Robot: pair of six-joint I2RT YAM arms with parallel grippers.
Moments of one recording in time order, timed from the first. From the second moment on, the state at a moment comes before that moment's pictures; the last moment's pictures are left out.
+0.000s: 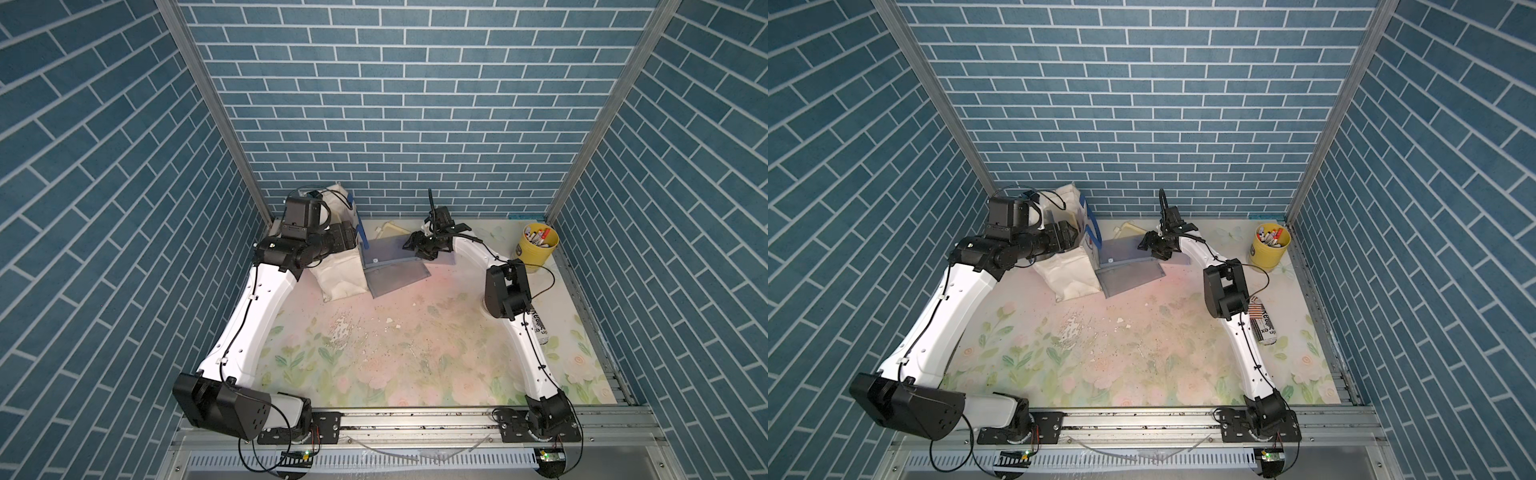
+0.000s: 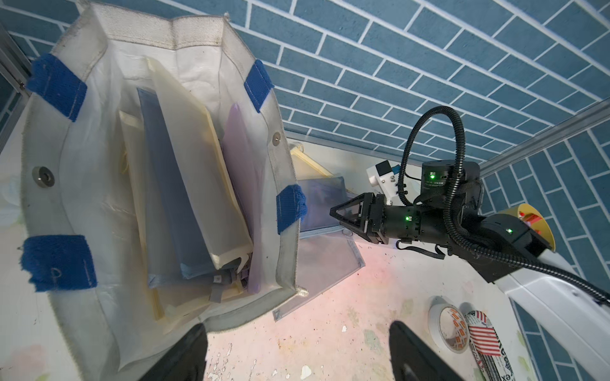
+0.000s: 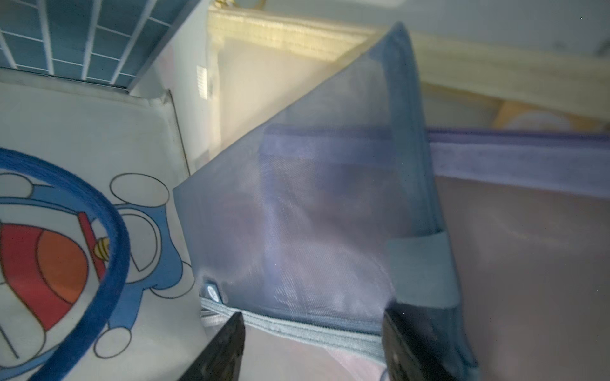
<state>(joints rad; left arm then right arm) -0.24 1.37 1.53 -0.80 0.09 -0.39 0.47 2.55 2.22 -0.63 -0.50 0.68</state>
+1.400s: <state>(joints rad) -0.55 1.80 1.42 -0.62 0.20 -0.49 0.38 1.95 1.55 -0.71 -0.46 0.60</state>
